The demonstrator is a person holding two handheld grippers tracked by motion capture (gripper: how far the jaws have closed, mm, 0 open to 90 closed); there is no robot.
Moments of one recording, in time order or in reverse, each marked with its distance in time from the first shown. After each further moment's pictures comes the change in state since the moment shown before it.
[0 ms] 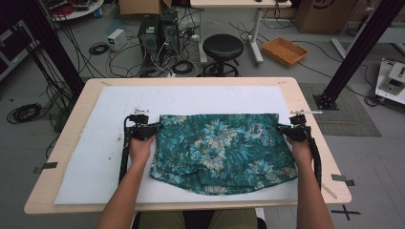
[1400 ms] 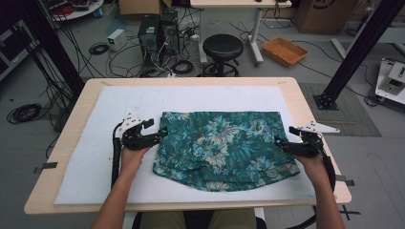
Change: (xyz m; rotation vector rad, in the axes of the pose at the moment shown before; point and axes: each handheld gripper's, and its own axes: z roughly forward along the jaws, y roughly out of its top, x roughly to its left) left arm -0.013 -0.016 -0.060 -0.263 -0.246 0.221; right arm 0.020 -0.036 -0.066 -0.220 0.165 -0.241
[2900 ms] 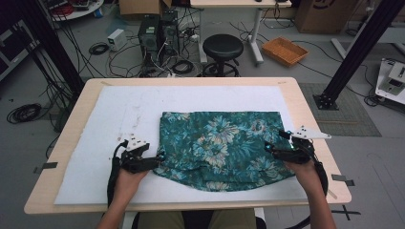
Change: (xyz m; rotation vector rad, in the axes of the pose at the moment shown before) left arm -0.037 -0.034 -0.028 0.291 0.131 0.052; right arm 0.042 0.005 -0.001 -0.033 0.053 -0.032
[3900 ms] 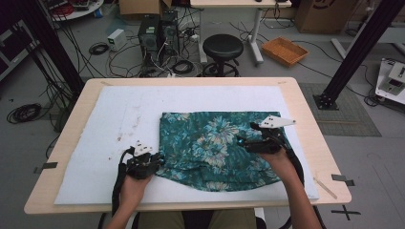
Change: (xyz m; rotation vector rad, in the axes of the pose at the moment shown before) left arm -0.020 -0.011 0.000 0.059 0.011 -0.056; right arm 0.053 0.047 0.053 0.038 0.121 -0.102
